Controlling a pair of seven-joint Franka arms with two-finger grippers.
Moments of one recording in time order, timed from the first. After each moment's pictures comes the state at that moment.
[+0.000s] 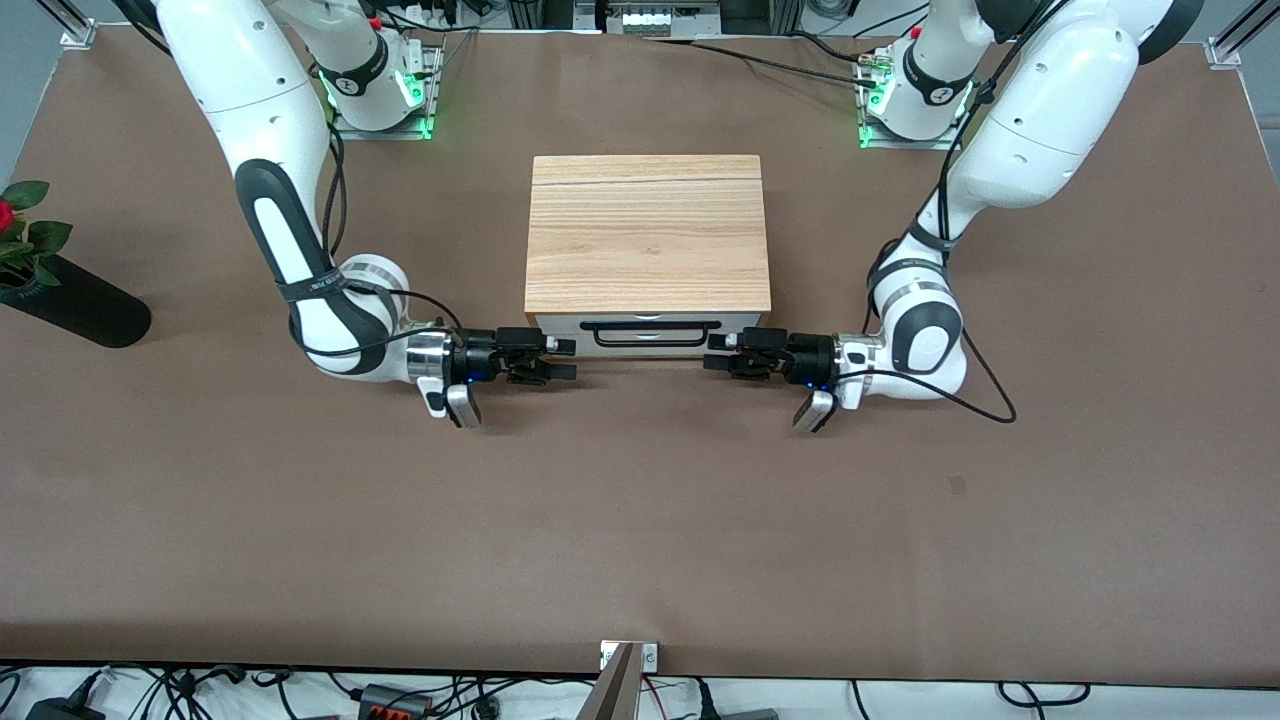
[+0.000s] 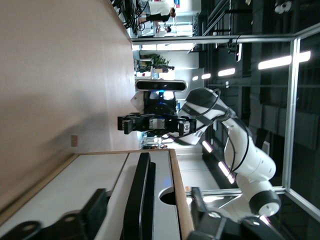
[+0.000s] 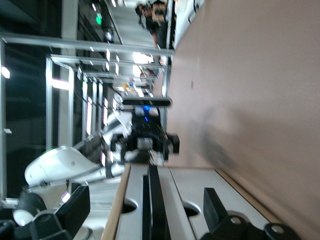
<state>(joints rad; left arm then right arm) -0.09 0.76 -0.20 -1.83 -1.68 1.76 1.06 0.30 0.69 0.04 -1.84 1.84 1.86 -1.07</state>
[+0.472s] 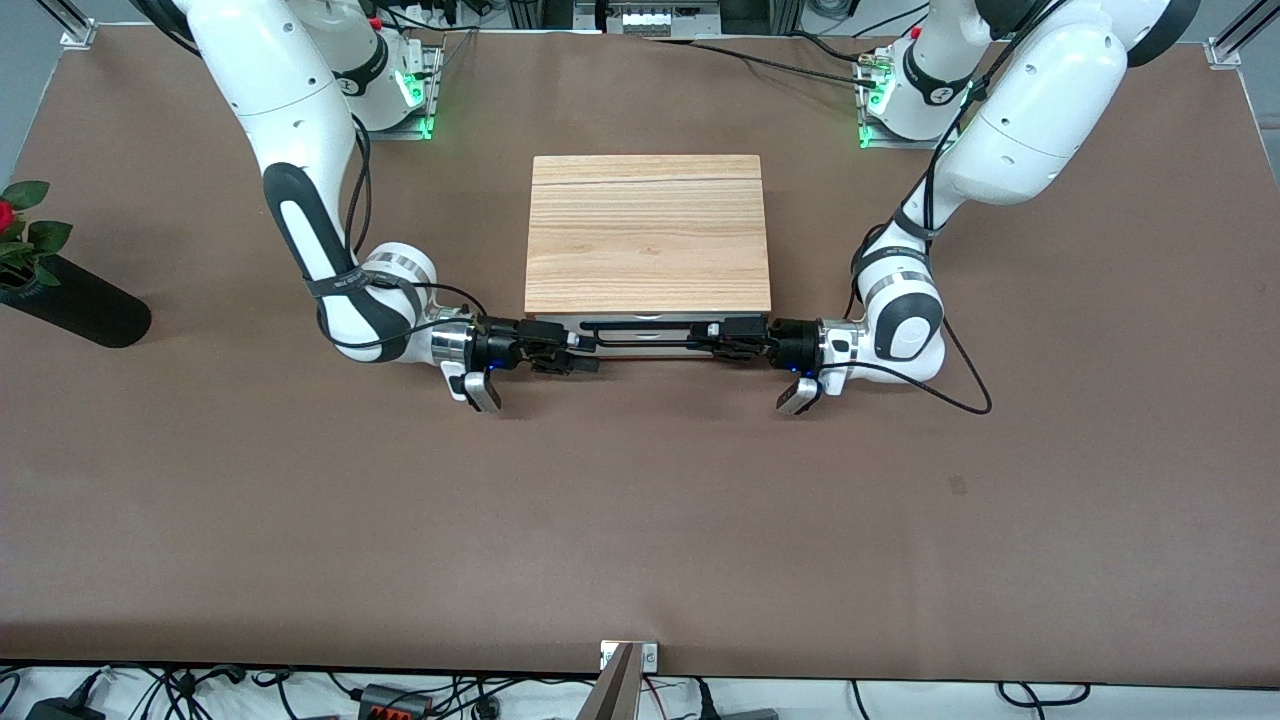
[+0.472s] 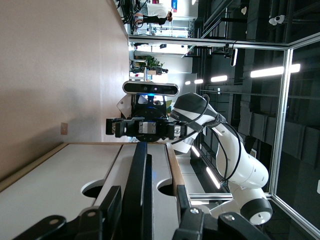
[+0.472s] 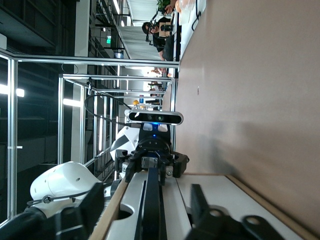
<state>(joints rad) -0.08 0.76 -0.24 -1.88 -1.72 1.76 1.07 0.35 0.70 0.04 -1.89 1.95 1.86 -1.12</state>
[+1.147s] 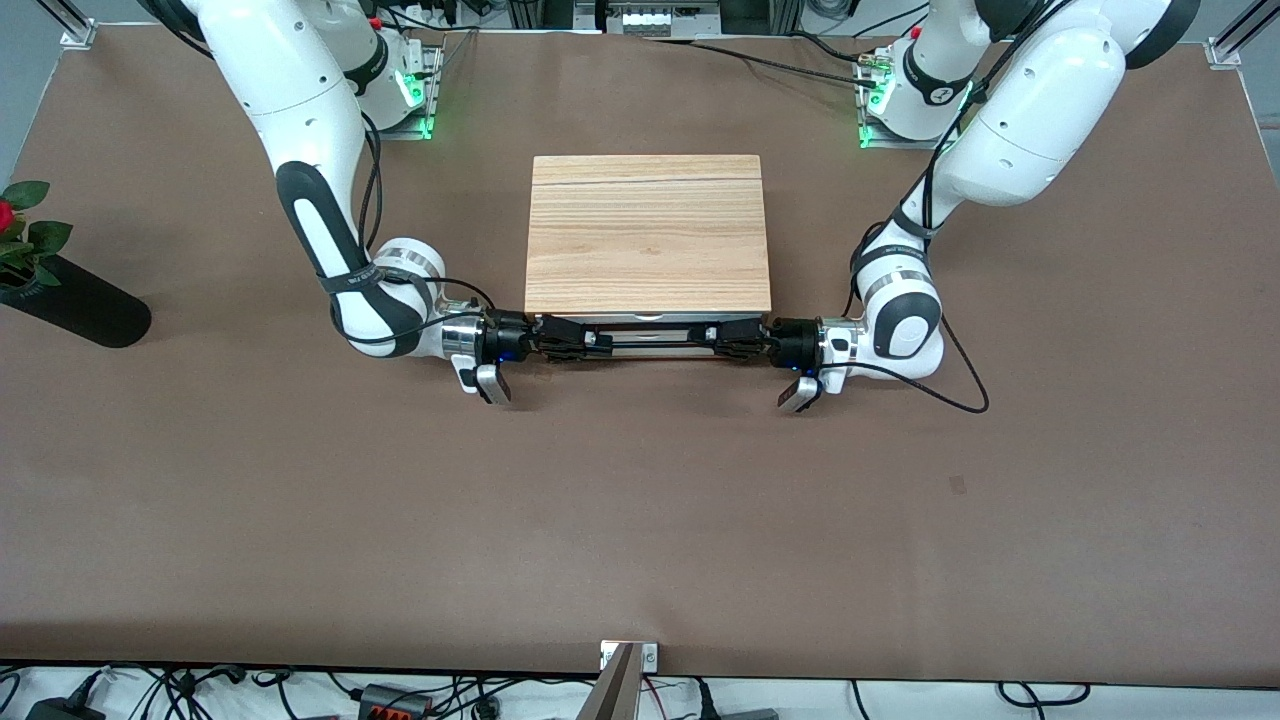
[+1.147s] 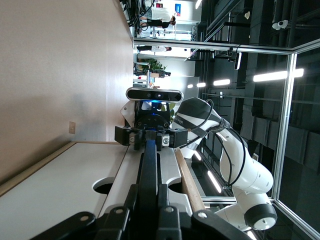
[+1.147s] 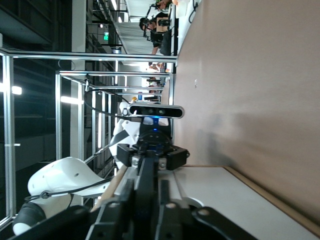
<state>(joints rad) -0.08 0.77 -0.24 -1.89 -1.73 1.77 1.07 0.36 0.70 0.04 -1.90 1.95 1.86 -1.12</state>
